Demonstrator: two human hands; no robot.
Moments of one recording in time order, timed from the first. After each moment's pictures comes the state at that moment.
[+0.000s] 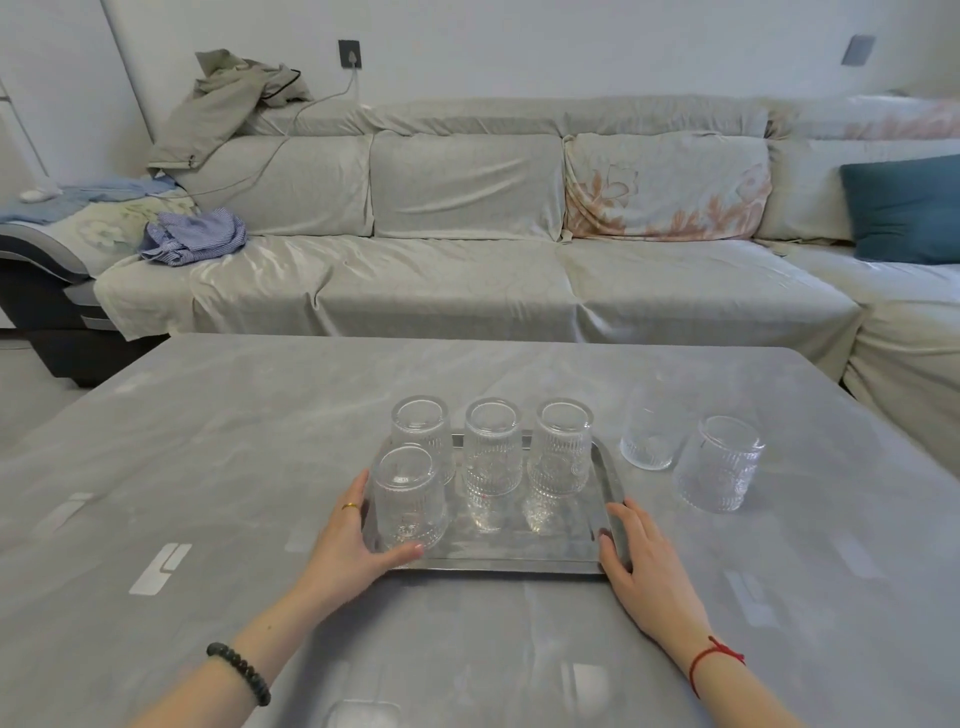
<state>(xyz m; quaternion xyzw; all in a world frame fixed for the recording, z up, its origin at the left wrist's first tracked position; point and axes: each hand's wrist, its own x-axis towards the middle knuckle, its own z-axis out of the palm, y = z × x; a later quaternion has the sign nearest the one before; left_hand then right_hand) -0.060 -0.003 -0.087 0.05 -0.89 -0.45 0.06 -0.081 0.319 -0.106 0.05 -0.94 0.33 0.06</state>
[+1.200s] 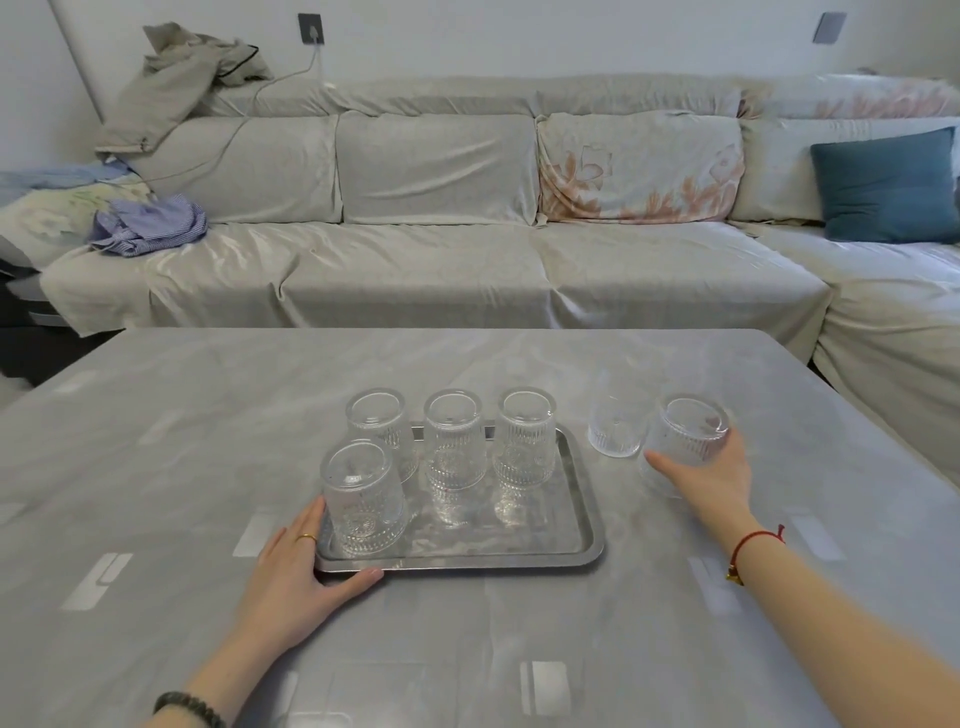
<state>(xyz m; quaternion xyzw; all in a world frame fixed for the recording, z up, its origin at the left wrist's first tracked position) -0.042 0.003 -0.099 0.04 -0.96 -0.27 0.11 -0.151 0.402 -0.060 -0.16 -0.81 0.53 0.19</state>
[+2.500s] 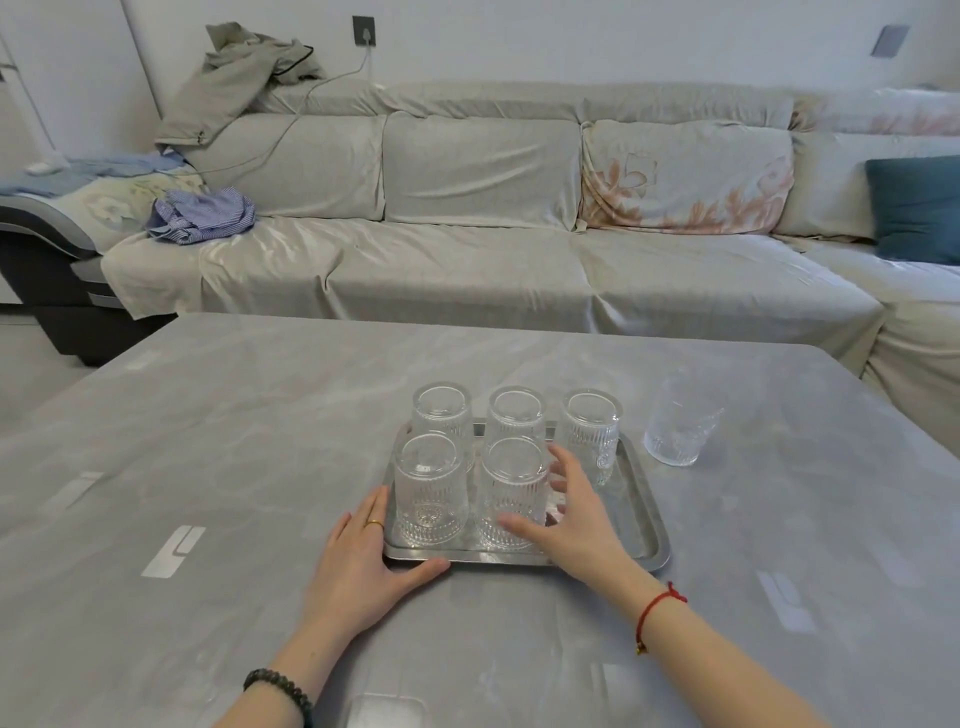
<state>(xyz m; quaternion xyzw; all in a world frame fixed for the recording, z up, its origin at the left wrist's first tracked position) -0.044 -0.002 -0.109 0.05 -0.96 -0.27 0.10 -0.096 0.225 -0.071 0.11 -0.83 0.54 -0.02</state>
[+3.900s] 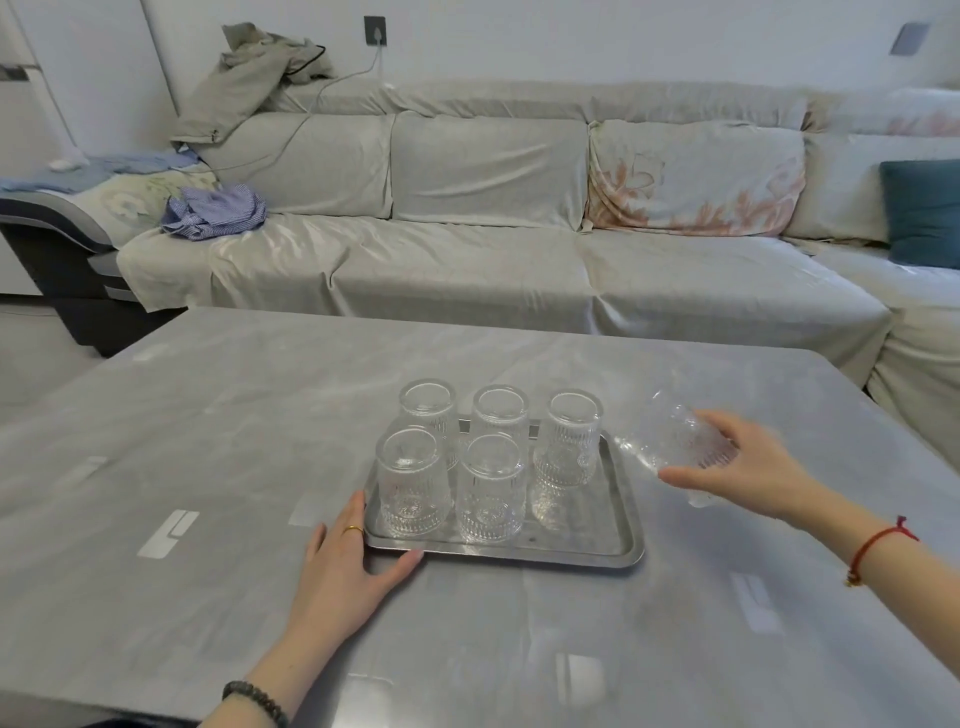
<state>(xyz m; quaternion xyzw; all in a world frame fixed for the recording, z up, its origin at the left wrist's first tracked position) -0.025 0.015 -0.112 0.12 -0.94 -0.28 0.13 -0.130 0.385 0.011 0.08 -0.93 0.37 0.02</state>
